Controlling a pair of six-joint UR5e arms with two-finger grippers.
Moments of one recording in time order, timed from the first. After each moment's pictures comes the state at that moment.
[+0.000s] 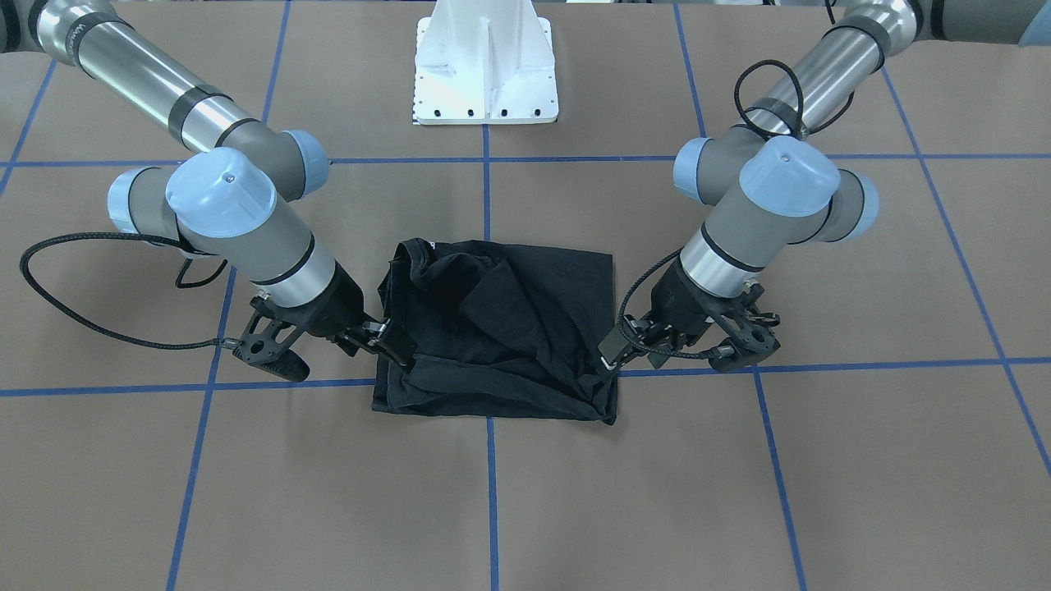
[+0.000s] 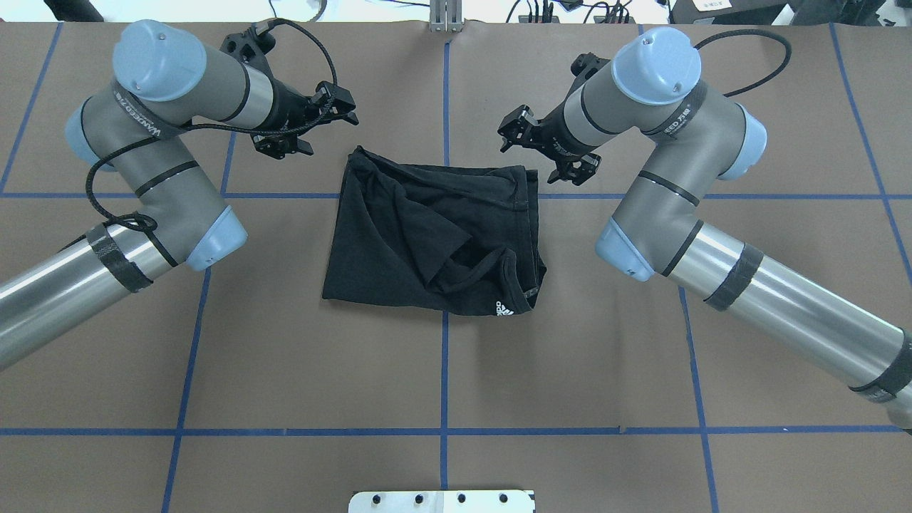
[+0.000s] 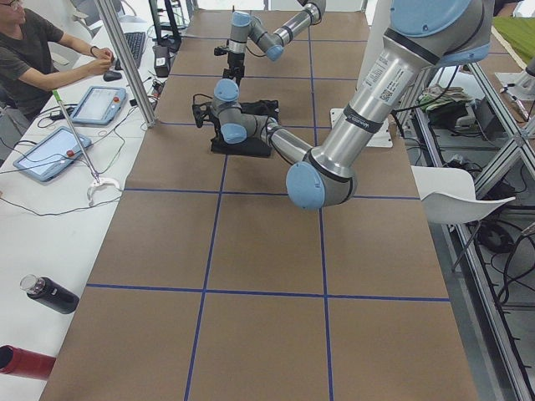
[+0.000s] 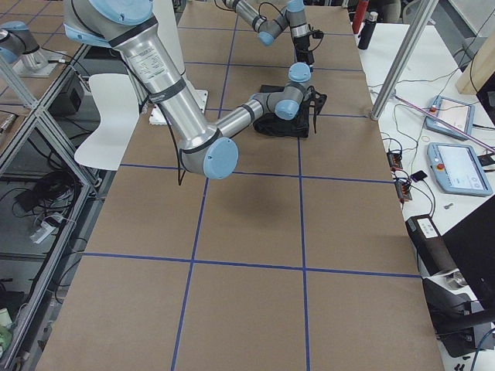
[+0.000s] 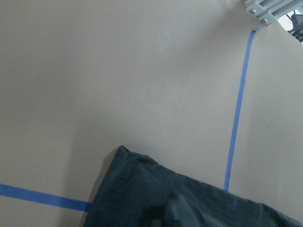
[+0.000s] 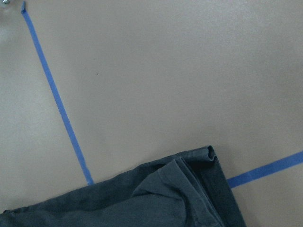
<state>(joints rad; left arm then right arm) -0.83 -2.20 -1.39 -2.30 -2.00 -1.58 0.77 -0.91 1.41 -1.03 2.05 1.61</state>
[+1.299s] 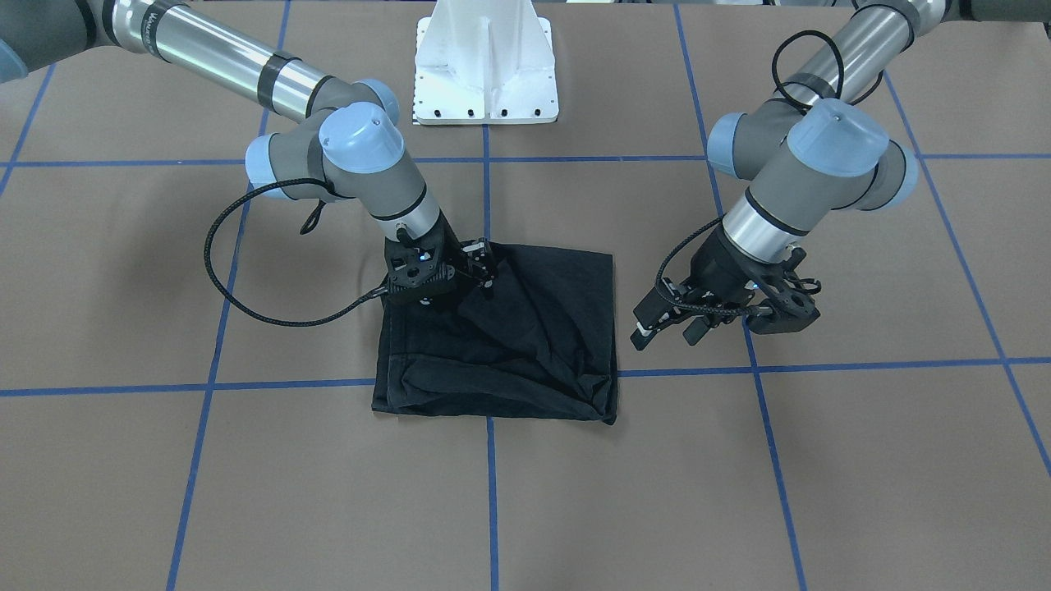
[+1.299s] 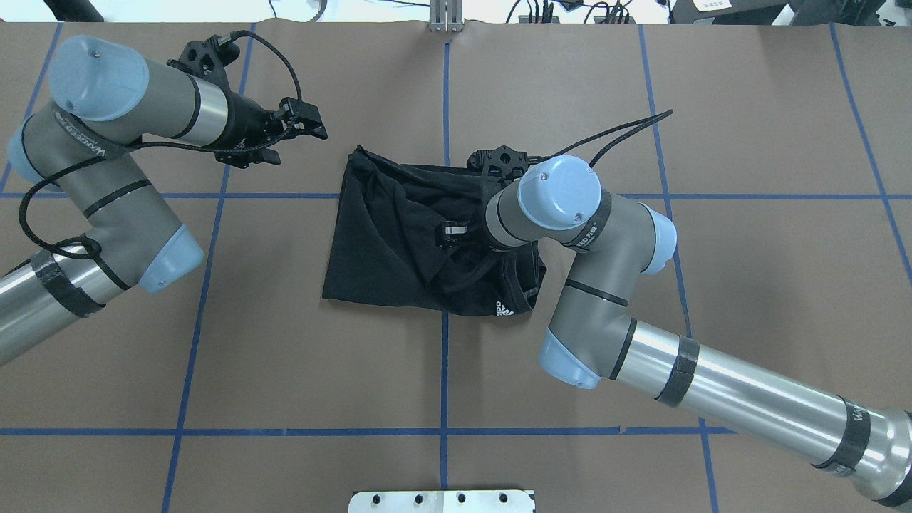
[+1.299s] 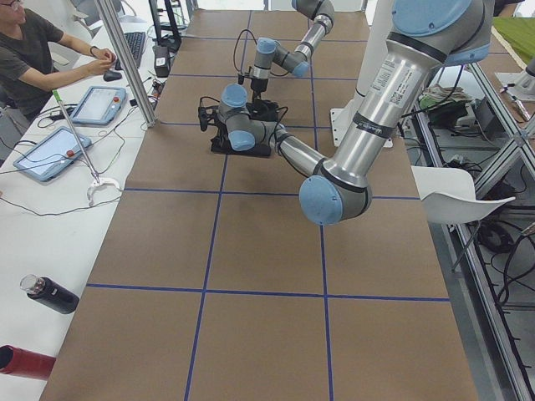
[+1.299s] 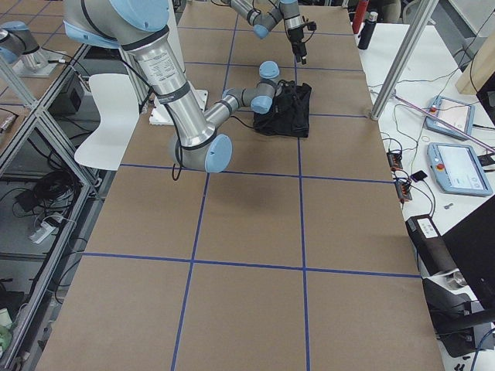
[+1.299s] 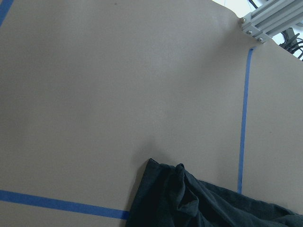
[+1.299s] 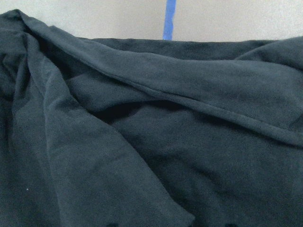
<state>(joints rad) -0.84 -2.08 -1.52 -2.30 -2.01 -1.47 0.54 -0.90 1.43 -1.03 1.83 1.19</state>
